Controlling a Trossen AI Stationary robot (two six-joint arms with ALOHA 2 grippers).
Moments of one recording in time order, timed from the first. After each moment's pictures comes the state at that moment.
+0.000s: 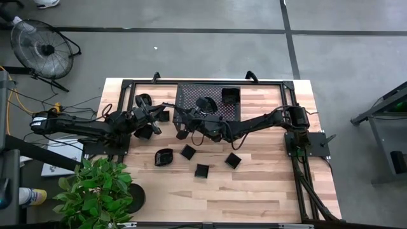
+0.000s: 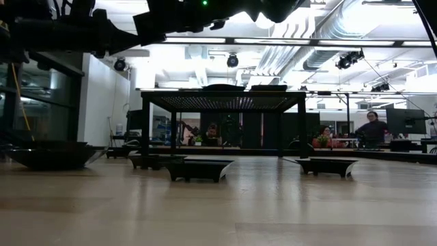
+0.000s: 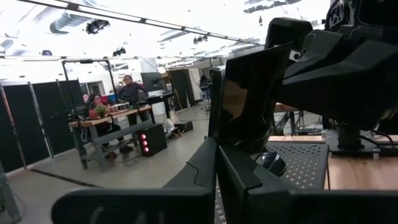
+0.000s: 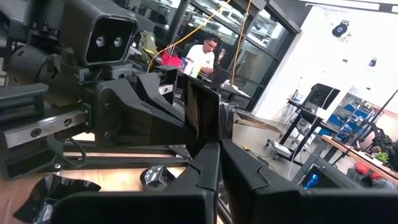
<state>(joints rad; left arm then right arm) 0.07 0.72 0.12 0.91 -0.44 0.28 0.07 2.00 1.43 0.67 0.65 -0.45</state>
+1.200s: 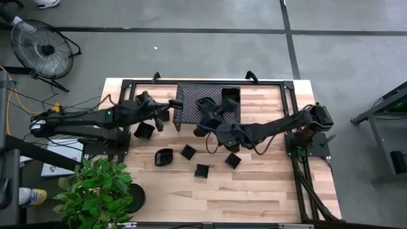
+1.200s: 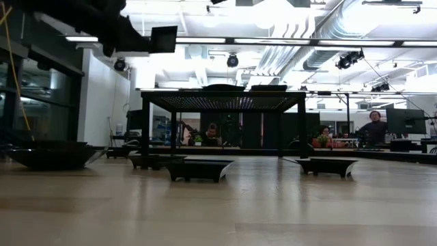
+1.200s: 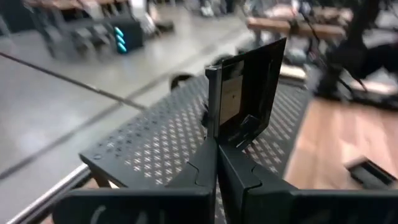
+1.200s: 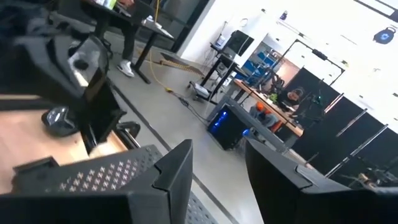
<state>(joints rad) 0.14 0.72 0.53 -0.02 -0.35 -0.10 0.22 1.75 1.43 0.17 1.23 -0.39</state>
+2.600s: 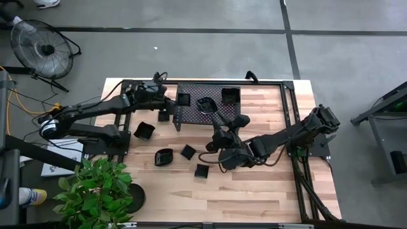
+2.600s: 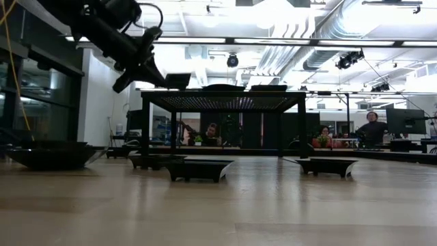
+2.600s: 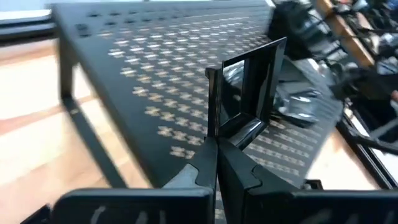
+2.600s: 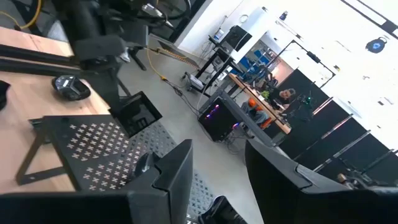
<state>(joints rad) 0.50 1.06 0.69 -0.16 0.09 -0.63 0.40 1.70 1.42 -0.27 1.41 -0.09</state>
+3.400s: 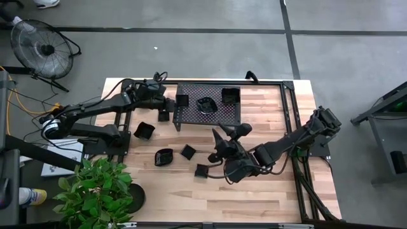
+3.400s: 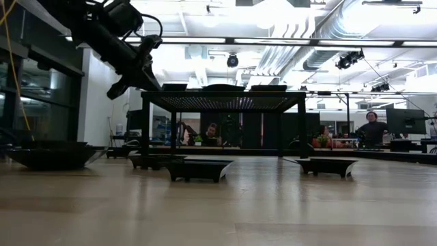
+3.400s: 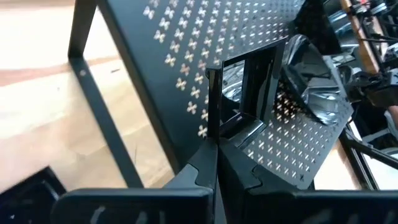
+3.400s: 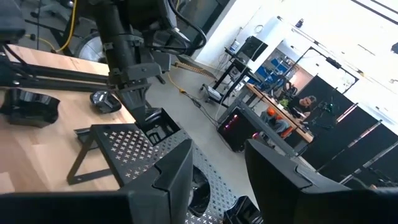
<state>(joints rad) 0.54 1.09 0.69 -0.21 0.17 -0.74 0.49 1.70 1.42 -0.27 1.41 -0.02</state>
